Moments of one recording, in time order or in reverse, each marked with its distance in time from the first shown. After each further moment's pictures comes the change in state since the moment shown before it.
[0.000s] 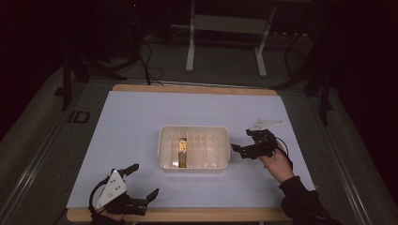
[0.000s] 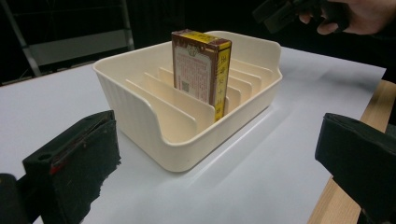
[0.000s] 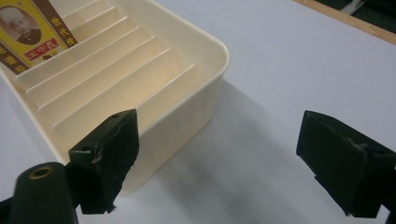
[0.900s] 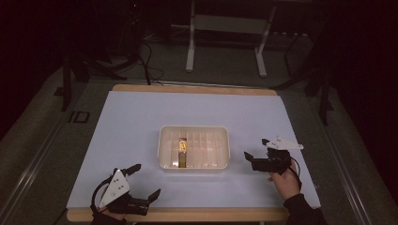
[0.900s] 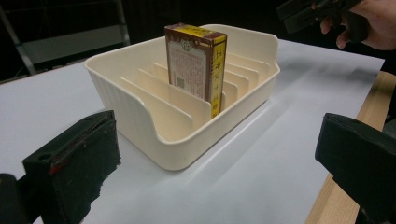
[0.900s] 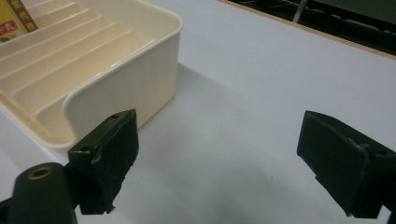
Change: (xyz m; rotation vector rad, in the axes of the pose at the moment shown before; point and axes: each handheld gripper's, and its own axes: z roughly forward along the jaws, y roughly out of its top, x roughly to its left) left arm -0.001 0.001 0.005 0.030 -0.017 0.021; right arm 0.006 -0.057 -0.026 -0.136 -0.171 0.053
